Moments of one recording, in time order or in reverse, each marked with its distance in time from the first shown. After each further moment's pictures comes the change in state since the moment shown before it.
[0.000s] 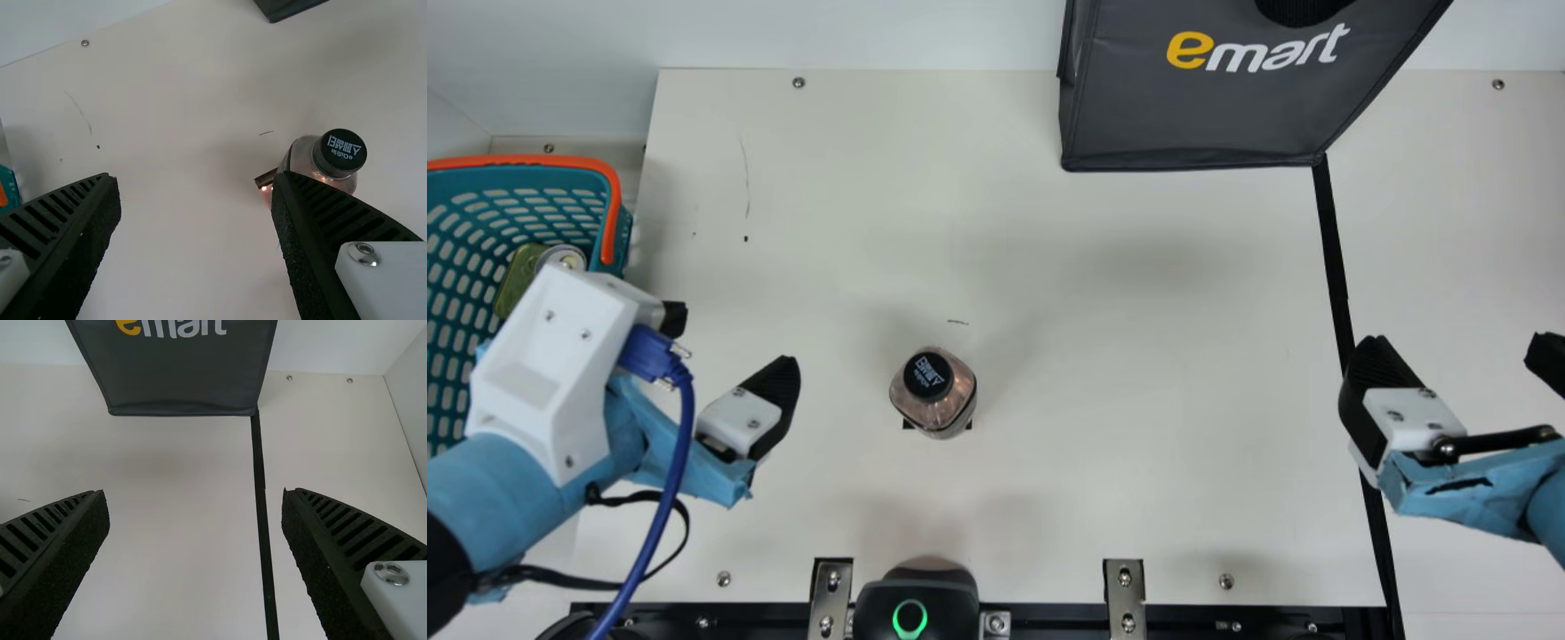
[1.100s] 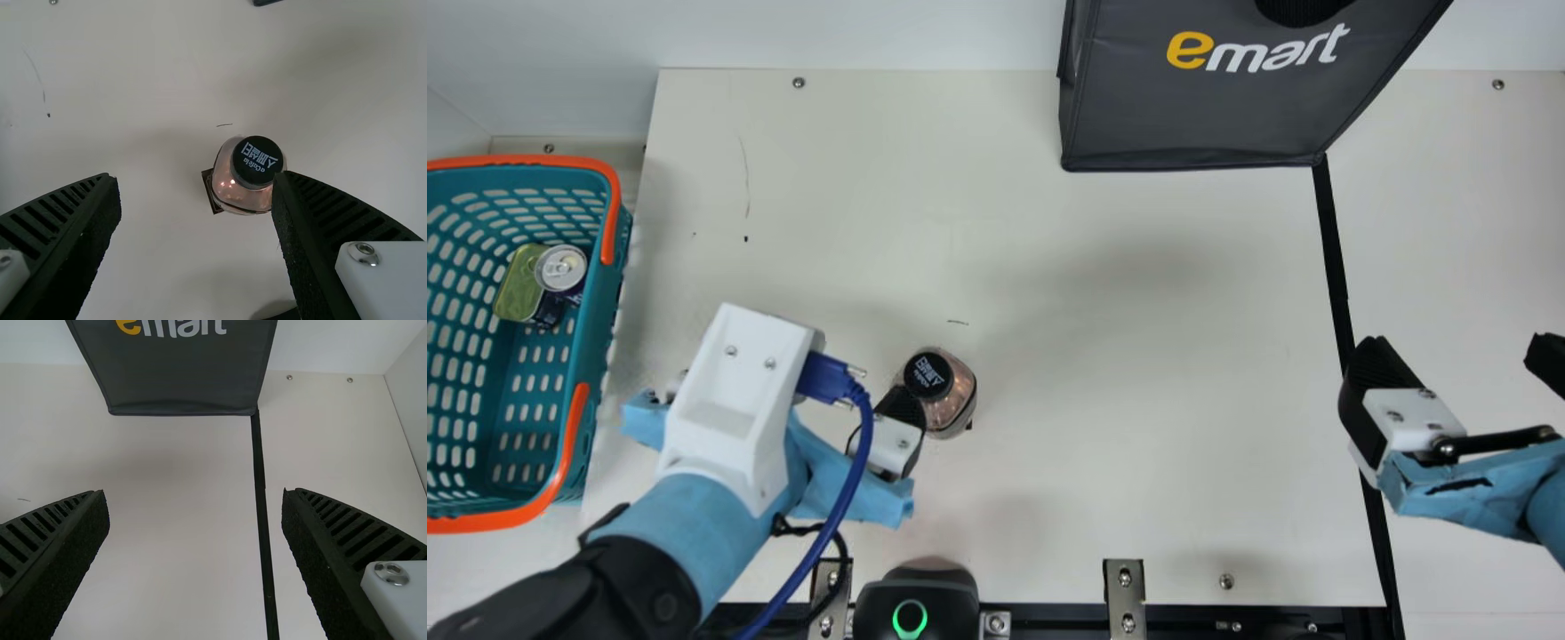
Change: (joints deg) left arm -29.9 14.6 -7.3 19.5 11.0 -41.8; right arm 0.0 0.0 0.0 0.0 0.1 0.0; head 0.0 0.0
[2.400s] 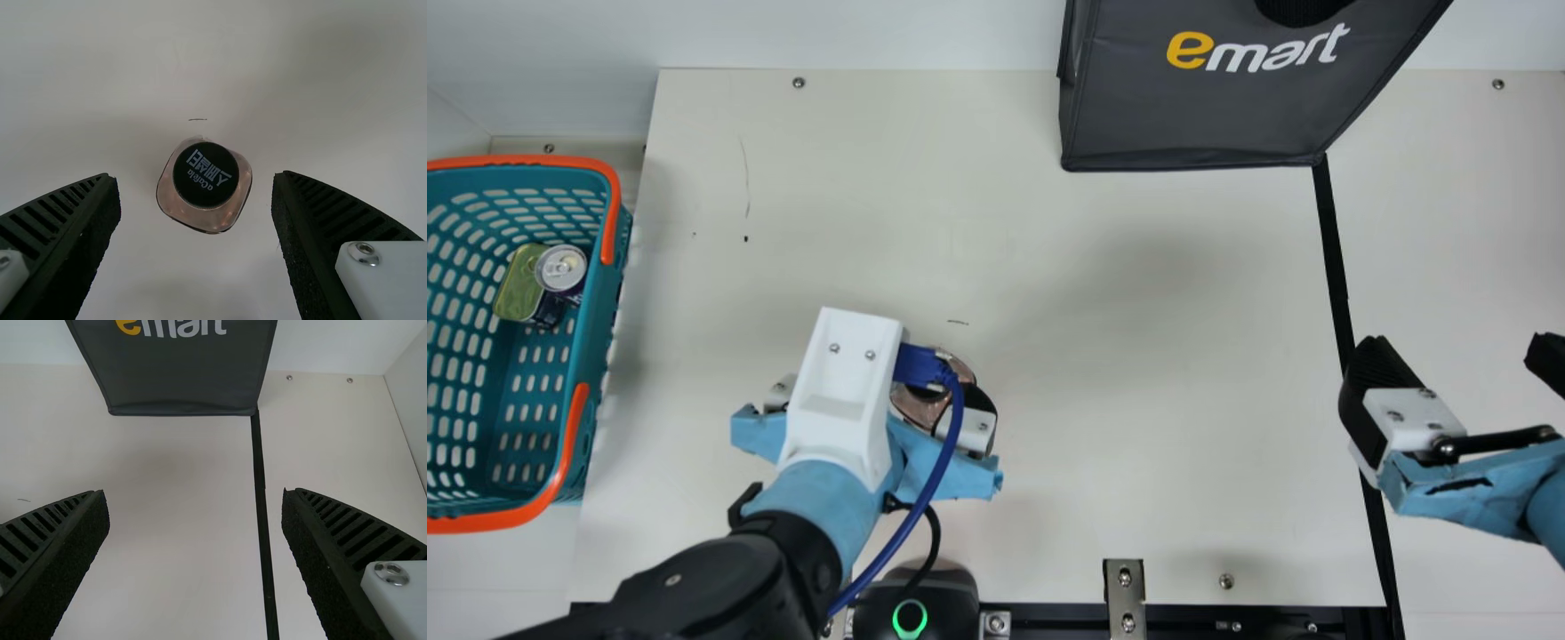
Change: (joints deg) left arm -1.3 10.1 -0.2 1.2 -5.1 -12.2; right arm 0.0 0.0 0.0 0.0 -0.1 0.0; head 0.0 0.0
